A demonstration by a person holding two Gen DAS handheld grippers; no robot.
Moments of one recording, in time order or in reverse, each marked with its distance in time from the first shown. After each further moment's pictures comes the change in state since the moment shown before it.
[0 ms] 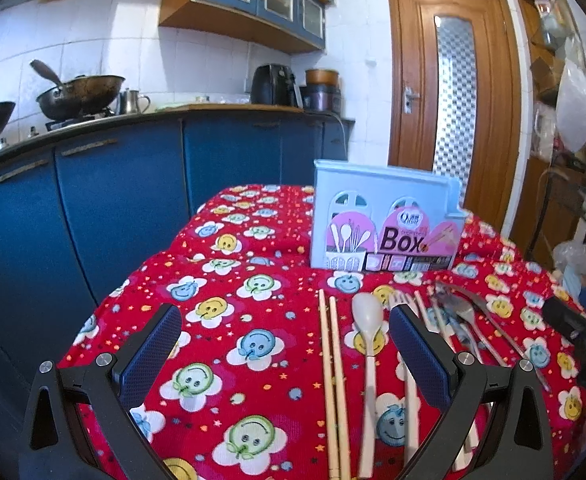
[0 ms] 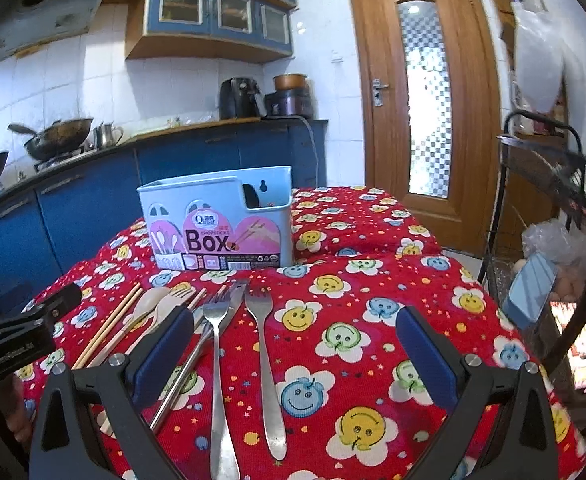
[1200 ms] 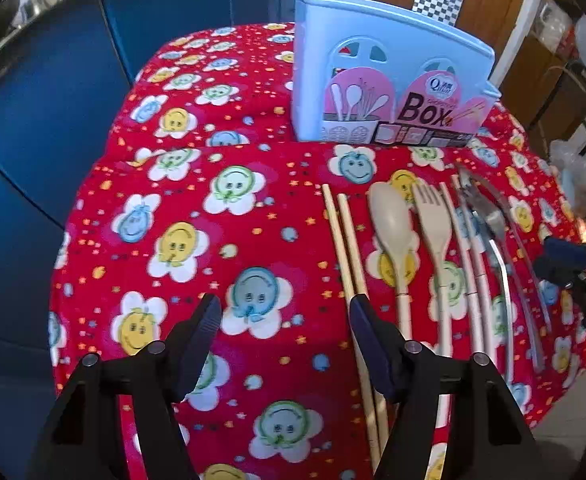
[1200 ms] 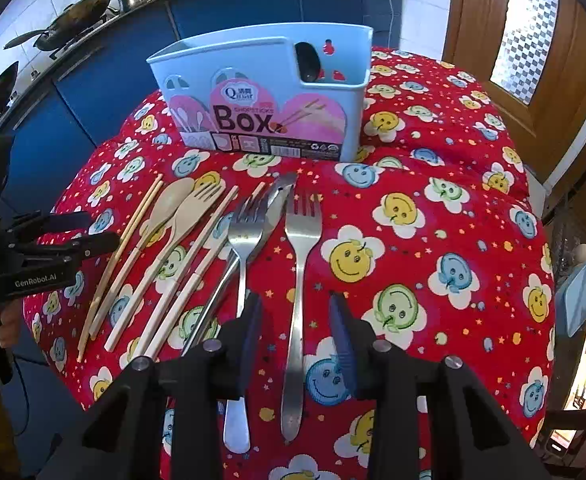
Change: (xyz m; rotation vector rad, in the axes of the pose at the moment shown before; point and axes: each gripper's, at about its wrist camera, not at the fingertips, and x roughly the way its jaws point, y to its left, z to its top) left arm 0.089 0.013 0.025 0.097 0.684 -0.162; right arm 0.076 0.012 0.033 -0.128 0.652 0.209
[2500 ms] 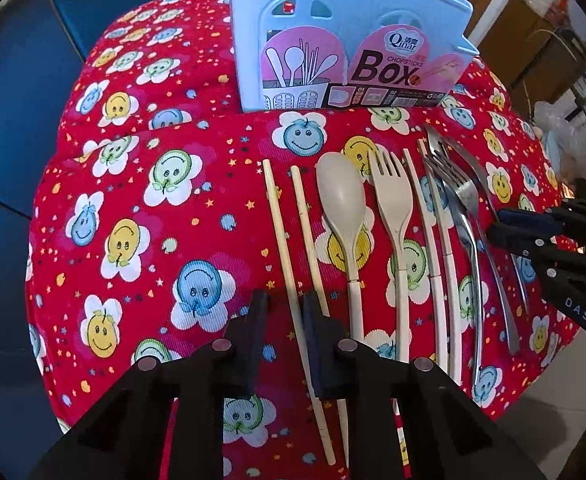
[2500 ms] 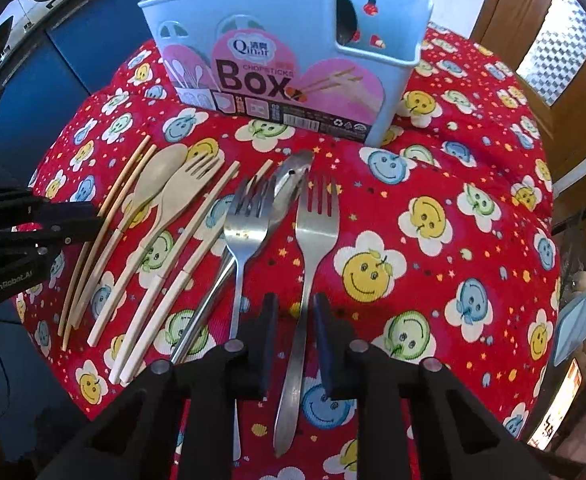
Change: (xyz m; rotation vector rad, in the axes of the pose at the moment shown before) left arm 0.015 -0.024 0.018 0.083 0.193 -0.042; right arm 0.035 0.007 0.030 -0.092 0.219 -0.011
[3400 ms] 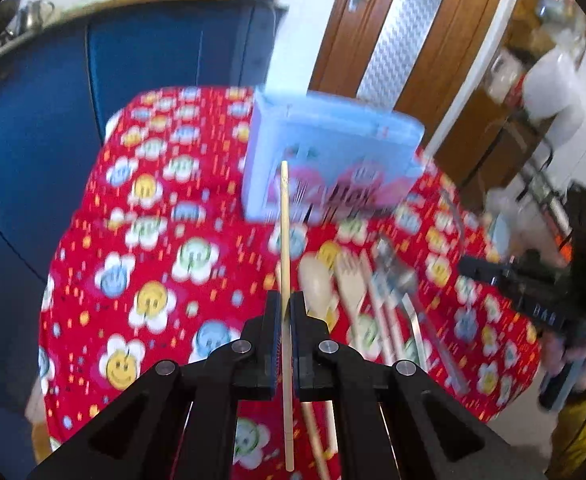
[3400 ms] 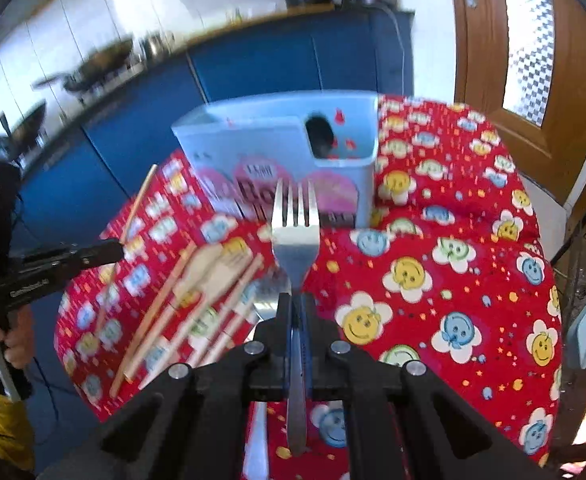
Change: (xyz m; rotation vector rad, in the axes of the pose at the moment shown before) left arm -0.070 0.021 -0.026 -0.065 -0.452 -0.153; right arm -0.060 -0.023 -0.030 0.111 -0.450 0.125
